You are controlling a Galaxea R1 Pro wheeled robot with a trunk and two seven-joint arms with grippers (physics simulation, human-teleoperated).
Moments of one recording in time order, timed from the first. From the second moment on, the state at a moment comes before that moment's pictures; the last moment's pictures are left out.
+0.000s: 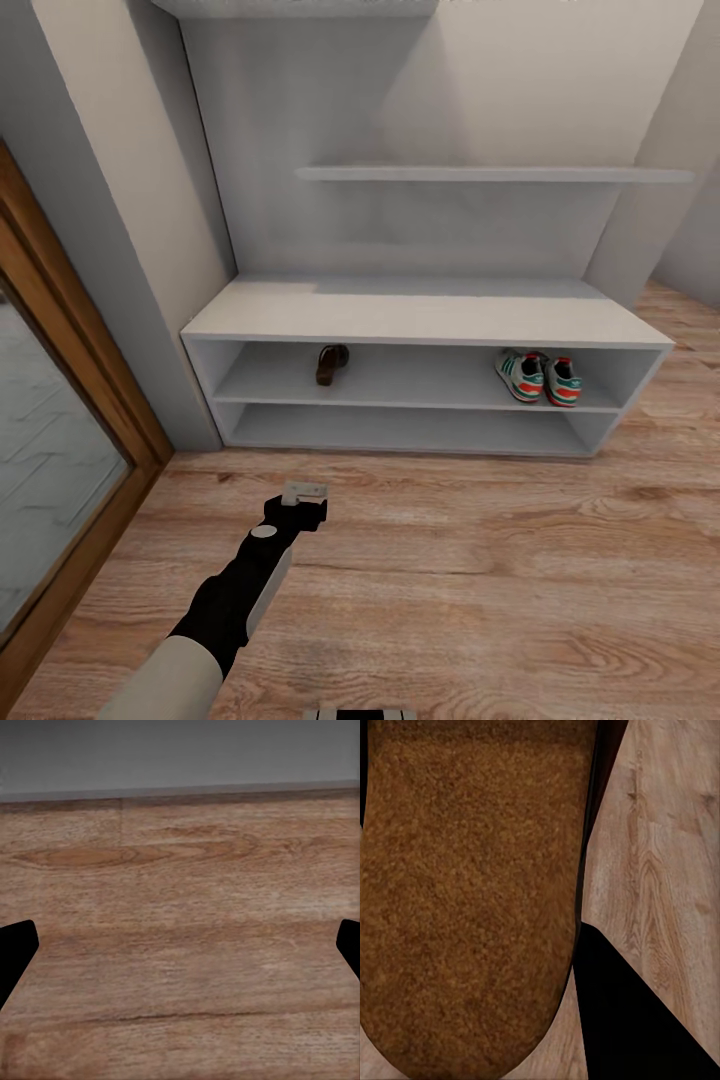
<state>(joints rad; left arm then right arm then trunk) -0.59 -0.11 -0.23 -0.87 0.08 0.31 0.15 -0.60 -0.28 -1.27 -1.48 0.44 0.70 0.00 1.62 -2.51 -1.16</state>
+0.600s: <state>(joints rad) -0.59 -0.11 -0.23 -0.87 0.08 0.31 0.15 -0.60 -0.28 -1.27 -1.48 0.44 0.70 0.00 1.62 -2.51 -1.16</state>
